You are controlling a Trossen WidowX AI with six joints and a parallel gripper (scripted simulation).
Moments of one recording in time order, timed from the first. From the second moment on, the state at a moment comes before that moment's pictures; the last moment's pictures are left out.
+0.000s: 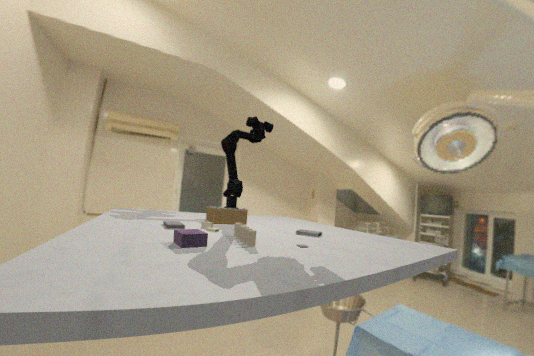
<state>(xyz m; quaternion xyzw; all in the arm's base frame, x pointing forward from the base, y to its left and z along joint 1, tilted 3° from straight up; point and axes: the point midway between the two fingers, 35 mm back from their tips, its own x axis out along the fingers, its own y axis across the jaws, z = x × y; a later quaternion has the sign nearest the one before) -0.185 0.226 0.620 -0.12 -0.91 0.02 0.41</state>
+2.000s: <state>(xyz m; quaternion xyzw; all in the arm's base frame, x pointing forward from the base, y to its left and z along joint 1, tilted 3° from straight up) 0.404 0.210 0.223 -0.67 -0.01 0.40 0.63</state>
